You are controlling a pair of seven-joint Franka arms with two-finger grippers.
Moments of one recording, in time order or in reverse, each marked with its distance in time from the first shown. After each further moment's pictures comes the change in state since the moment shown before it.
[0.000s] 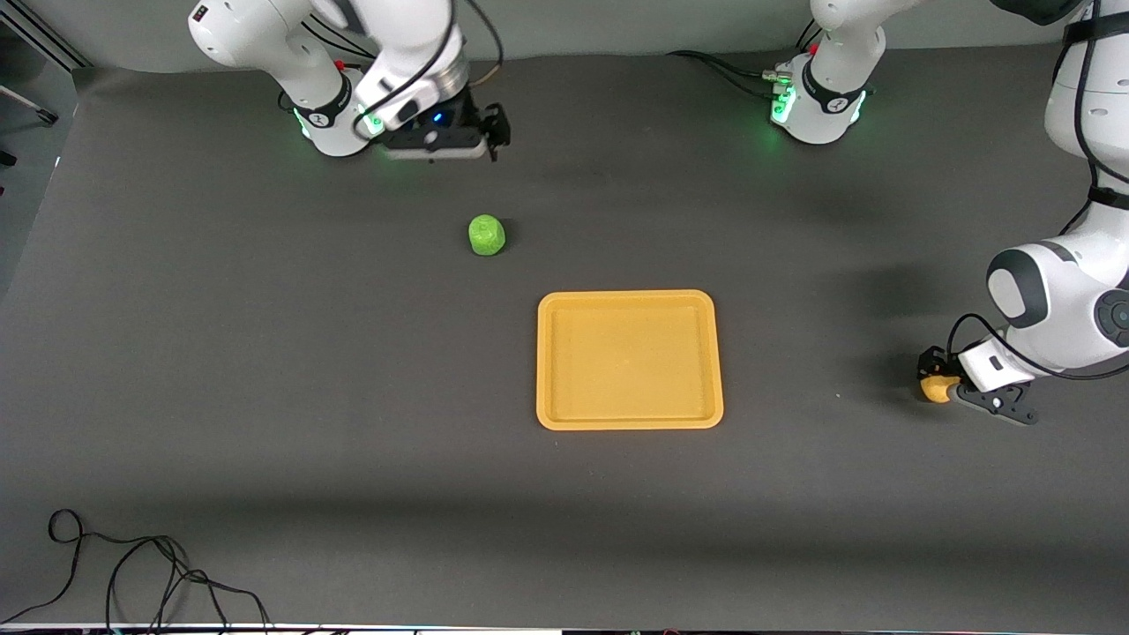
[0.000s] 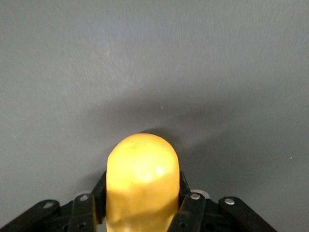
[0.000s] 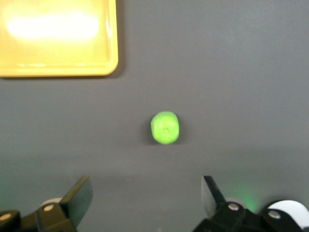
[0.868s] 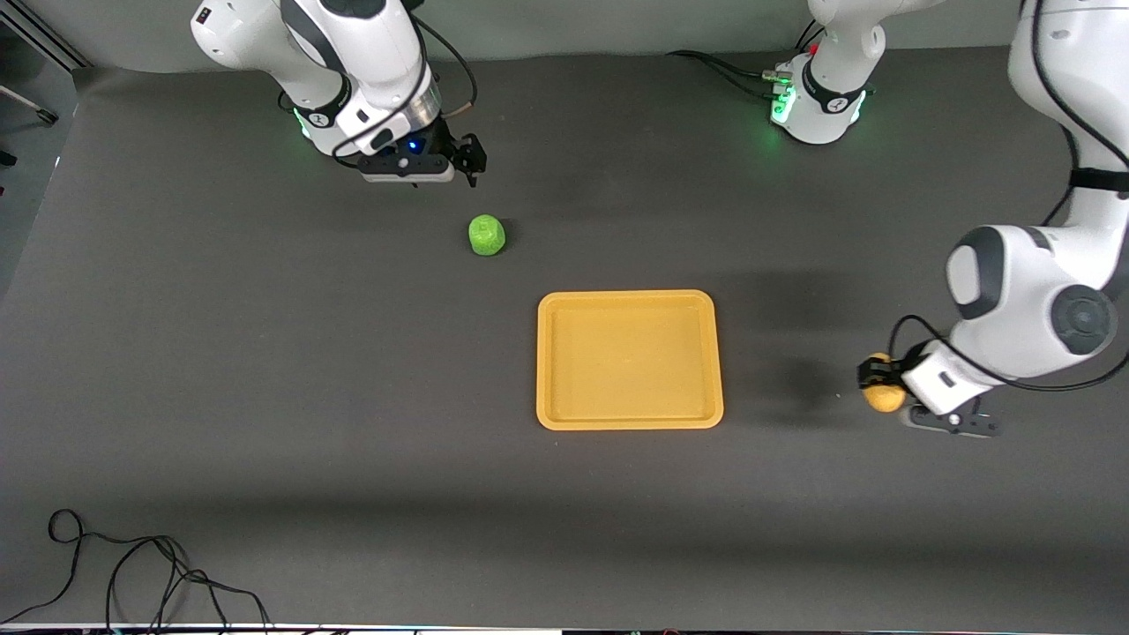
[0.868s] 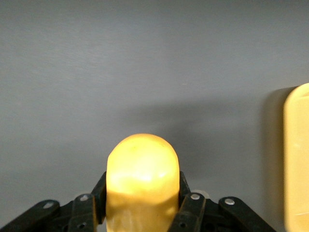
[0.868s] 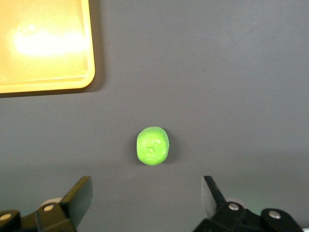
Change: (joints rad) left arm -0.186 -0.160 -0.128 0.102 -0.008 -0.288 -0.604; right arm 0.033 -0.078 -0.137 -0.308 -0.028 0.332 -0.018
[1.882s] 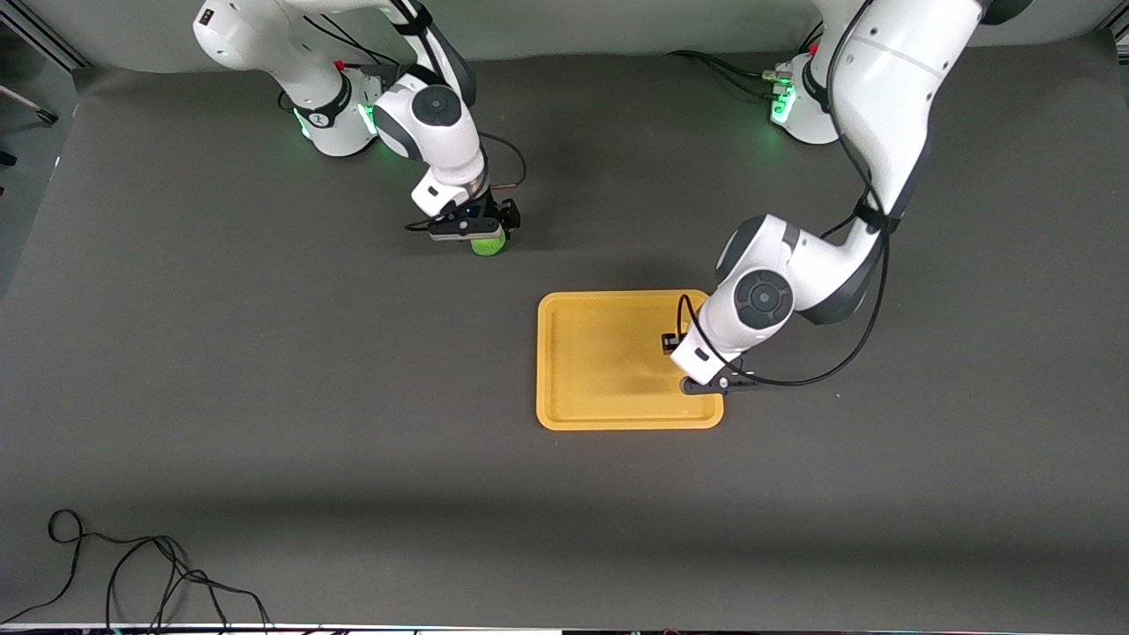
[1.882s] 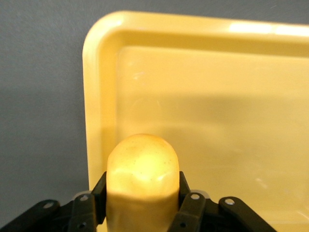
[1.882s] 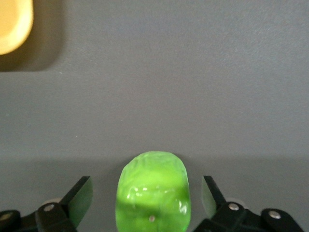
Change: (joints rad) left arm -0.427 0.168 0.006 0.026 0.018 0.089 -0.589; right arm 0.064 0.433 0.001 -0.151 0.000 0.591 0.034
